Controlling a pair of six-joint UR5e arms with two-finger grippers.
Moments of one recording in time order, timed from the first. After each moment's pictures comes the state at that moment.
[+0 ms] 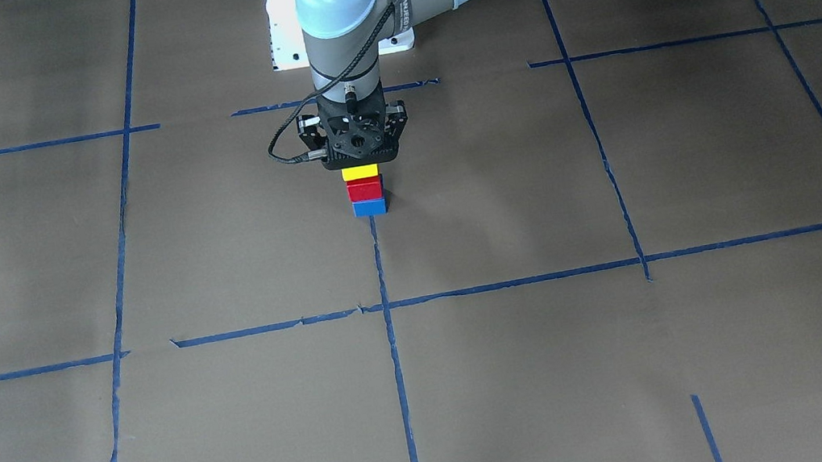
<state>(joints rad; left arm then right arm) -0.52 -2.51 -1.55 -1.41 -1.99 -1.21 1.17 -1.63 2.03 -1.57 2.31 0.41</state>
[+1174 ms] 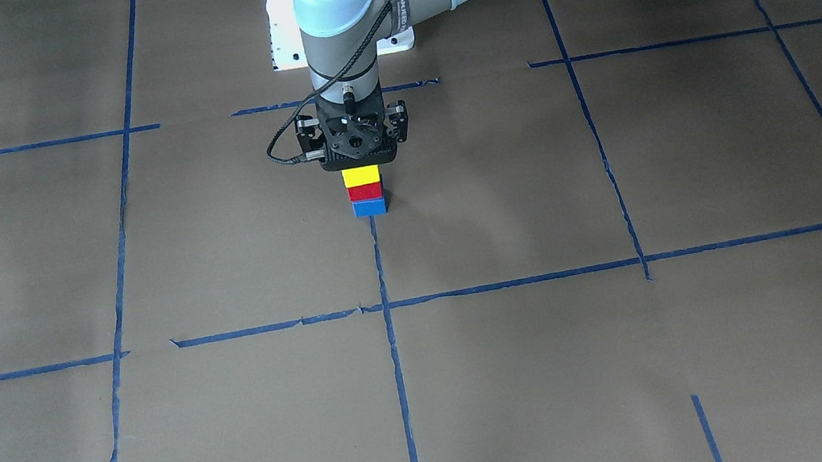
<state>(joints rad) -0.52 -2.51 -1.56 -1.41 -1.96 -1.21 1.17 -1.63 2.03 -1.57 2.31 0.41</state>
